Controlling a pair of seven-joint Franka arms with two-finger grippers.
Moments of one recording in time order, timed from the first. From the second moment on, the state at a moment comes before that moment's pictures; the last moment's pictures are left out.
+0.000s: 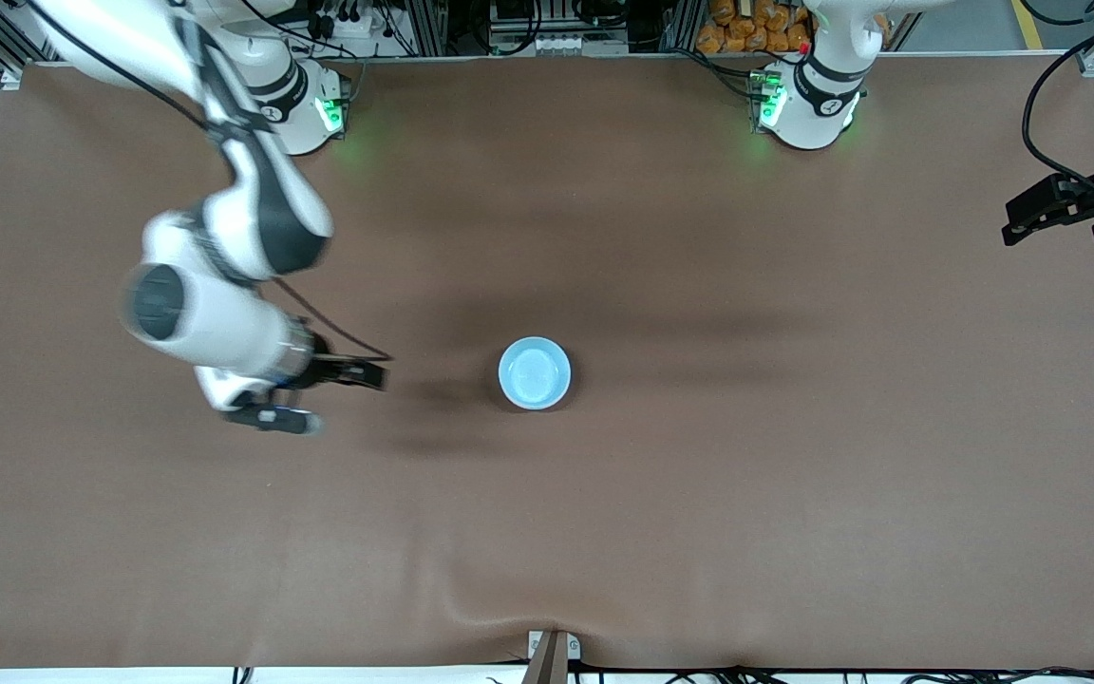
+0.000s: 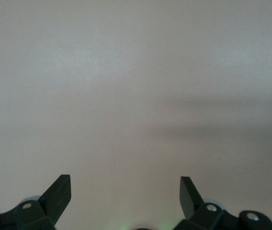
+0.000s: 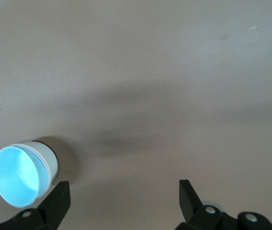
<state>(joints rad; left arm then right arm) 0.04 -0.02 -0.05 -1.57 0.03 1.51 -0.01 0.12 0.34 0.15 -1.70 0.17 2.01 0.36</state>
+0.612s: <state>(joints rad) 0.03 -0.02 -0.05 -1.56 0.03 1.51 -0.01 -0.03 0.01 0.11 -1.67 0.10 1.56 0.08</state>
